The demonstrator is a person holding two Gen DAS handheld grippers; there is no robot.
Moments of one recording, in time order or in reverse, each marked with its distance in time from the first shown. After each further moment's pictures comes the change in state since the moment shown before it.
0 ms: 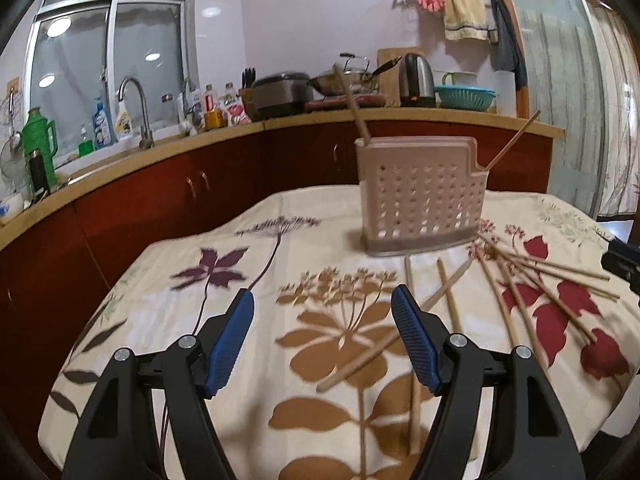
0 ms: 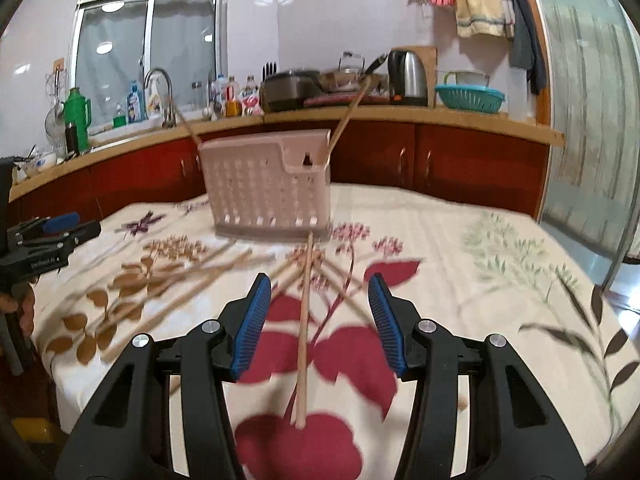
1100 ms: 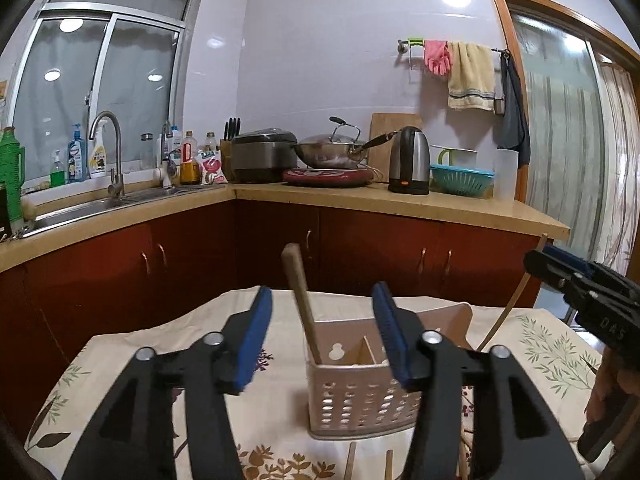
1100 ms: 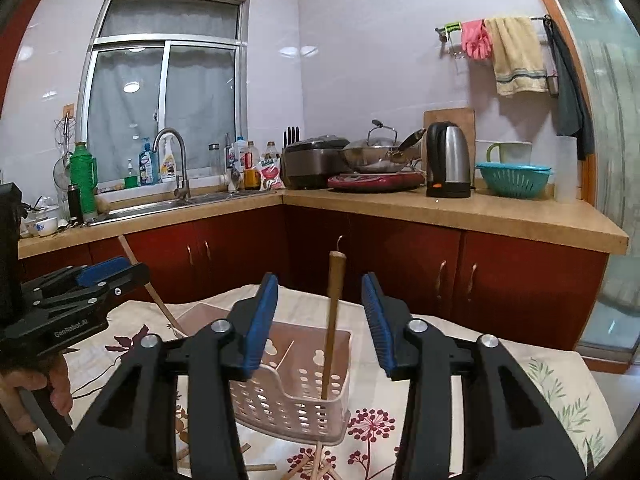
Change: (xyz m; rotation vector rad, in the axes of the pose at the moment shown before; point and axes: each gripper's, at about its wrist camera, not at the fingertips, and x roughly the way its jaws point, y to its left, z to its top) left arm 0.054 -0.034 0.151 -0.096 -0.202 -0.081; right arm 0.081 -0.010 0.185 -0.035 -0.239 0.078
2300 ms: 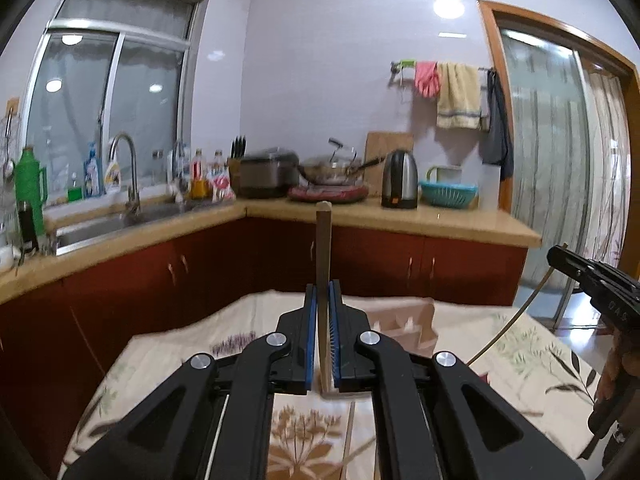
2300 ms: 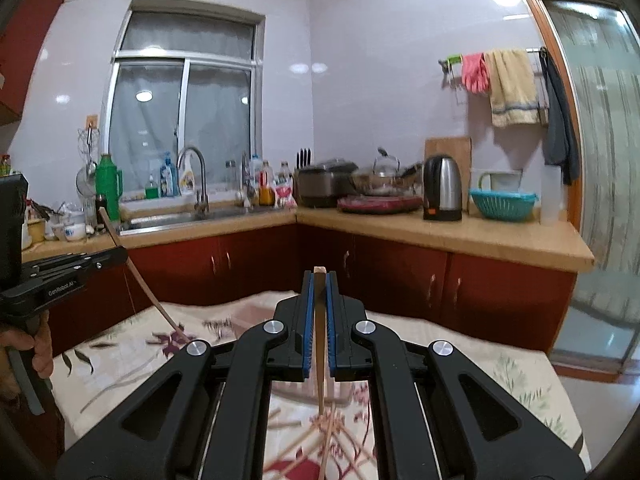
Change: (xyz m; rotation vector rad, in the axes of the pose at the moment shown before) left arm -0.103 0.006 0.033 0.021 -0.043 -0.008; right arm -0.107 0.018 0.031 -0.025 -0.076 0.033
